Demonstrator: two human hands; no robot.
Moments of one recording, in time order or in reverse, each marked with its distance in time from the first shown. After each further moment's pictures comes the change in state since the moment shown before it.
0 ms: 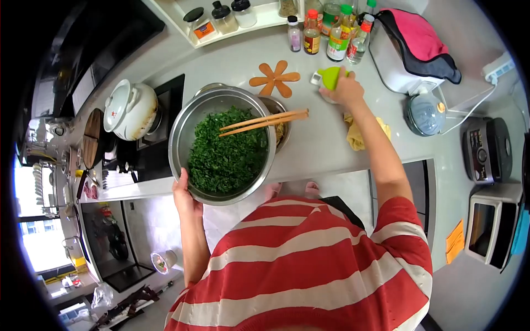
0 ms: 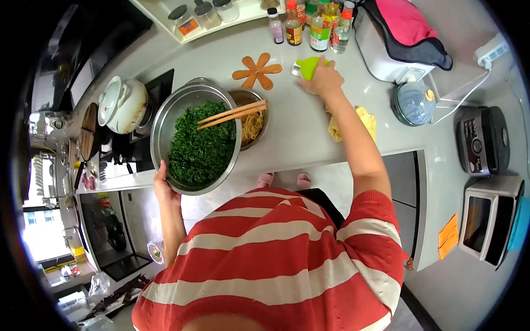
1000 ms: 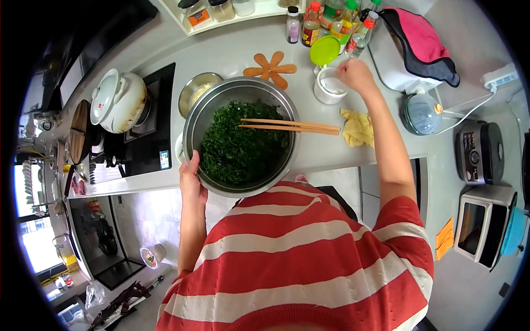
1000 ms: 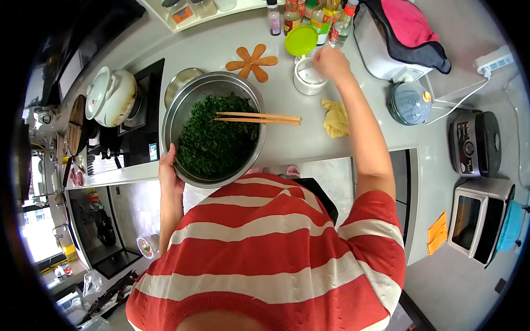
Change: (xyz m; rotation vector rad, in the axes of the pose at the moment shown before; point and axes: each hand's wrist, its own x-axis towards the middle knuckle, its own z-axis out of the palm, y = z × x) left_hand 0.020 -0.022 0.018 0.049 -0.095 -0.142; right_hand 0.019 0.009 -0.038 0.032 0.028 -0.291
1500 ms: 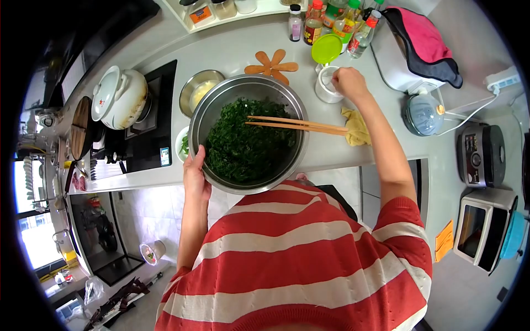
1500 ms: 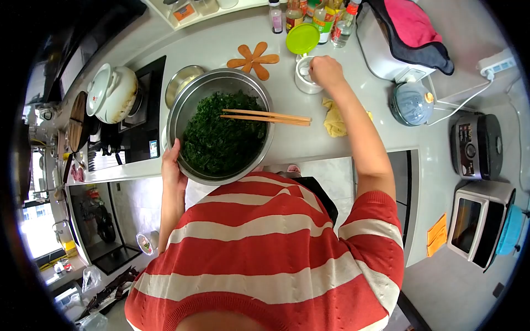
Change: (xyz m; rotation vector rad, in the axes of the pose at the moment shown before) left_hand -0.003 -0.003 0.013 -0.001 -0.016 -0.012; right_hand -0.011 0.005 0.035 -0.048 0.059 -0.177
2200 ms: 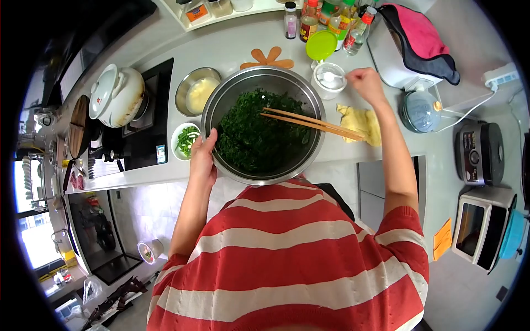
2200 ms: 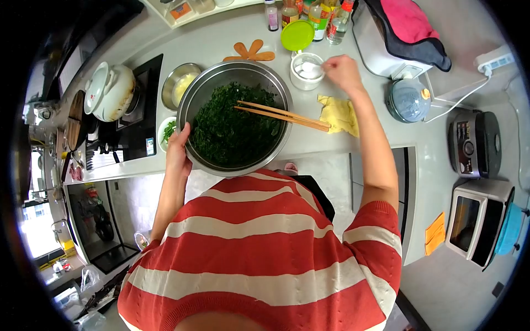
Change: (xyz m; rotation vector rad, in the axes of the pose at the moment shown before) left_hand 0.012 -0.006 0.030 0.081 -0.081 -0.051; right_hand -0.030 0.034 -0.023 0.423 0.181 0.059
